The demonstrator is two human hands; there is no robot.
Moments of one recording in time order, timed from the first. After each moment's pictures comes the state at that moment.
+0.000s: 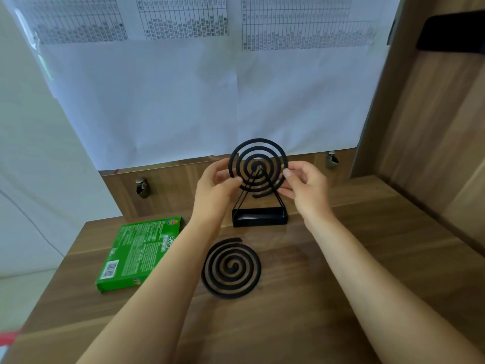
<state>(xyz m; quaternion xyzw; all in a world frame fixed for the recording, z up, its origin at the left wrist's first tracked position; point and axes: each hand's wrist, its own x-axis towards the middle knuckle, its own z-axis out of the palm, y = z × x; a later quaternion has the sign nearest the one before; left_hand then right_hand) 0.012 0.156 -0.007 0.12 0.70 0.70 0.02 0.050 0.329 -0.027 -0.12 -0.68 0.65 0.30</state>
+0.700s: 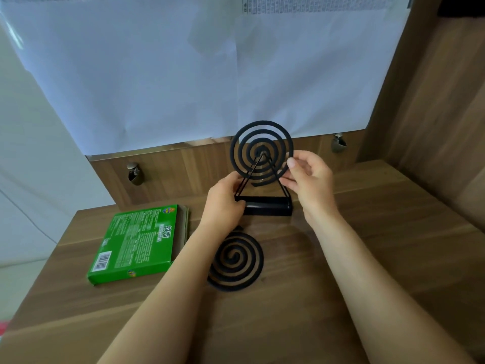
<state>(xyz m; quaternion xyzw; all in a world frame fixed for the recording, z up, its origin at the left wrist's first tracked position) -0.010 0.164 -0.070 0.22 0.86 0.47 -0.03 0.049 0.322 -0.042 -0.12 -0.63 0.70 0.31</state>
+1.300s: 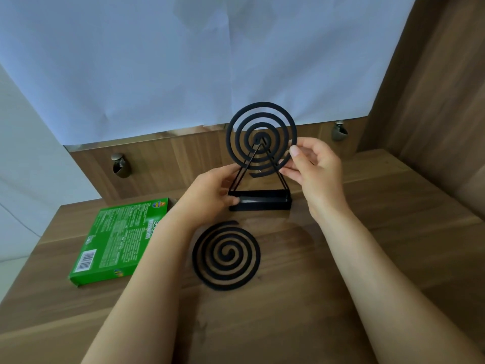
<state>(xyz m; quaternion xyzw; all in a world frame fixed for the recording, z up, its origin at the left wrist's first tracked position) -0.028 0.140 -0.057 0.30 0.87 0.39 0.07 0.054 0.328 -0.041 -0.11 -0.65 0.68 0.33</state>
